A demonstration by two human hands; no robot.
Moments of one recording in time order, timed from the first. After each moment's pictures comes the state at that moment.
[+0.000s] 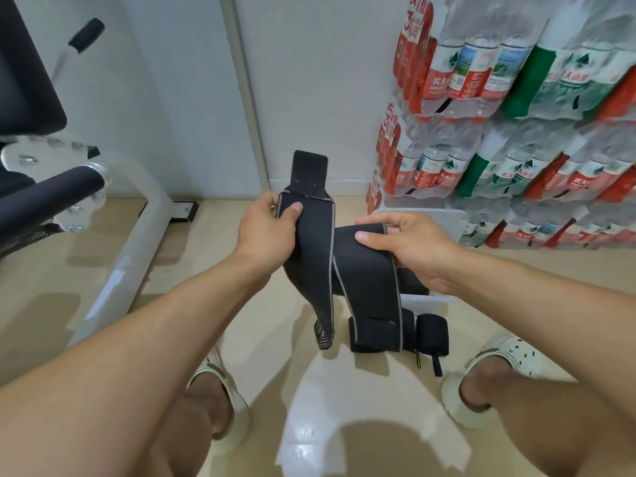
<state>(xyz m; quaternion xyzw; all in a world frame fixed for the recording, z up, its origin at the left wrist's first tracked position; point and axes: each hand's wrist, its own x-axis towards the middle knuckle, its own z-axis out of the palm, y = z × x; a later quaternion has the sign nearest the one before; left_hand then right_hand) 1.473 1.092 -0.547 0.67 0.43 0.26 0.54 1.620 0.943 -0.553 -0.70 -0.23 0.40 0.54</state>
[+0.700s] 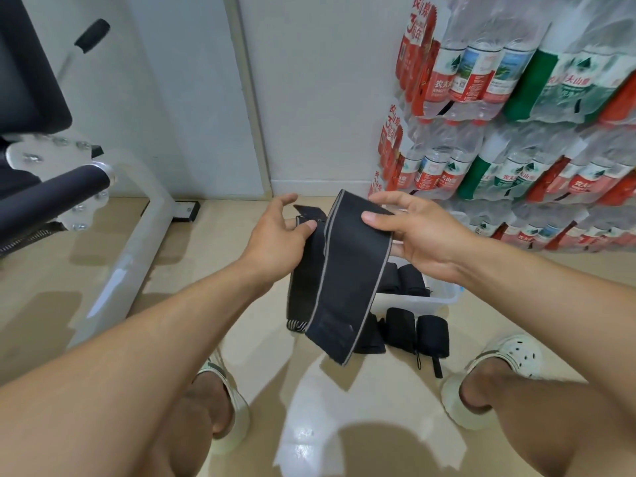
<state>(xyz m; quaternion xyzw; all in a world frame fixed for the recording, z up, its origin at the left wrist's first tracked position) 1.469 1.094 -0.559 0.69 0.38 0.18 0.58 1.622 0.946 -0.532 -0.60 -0.18 0.45 0.64</state>
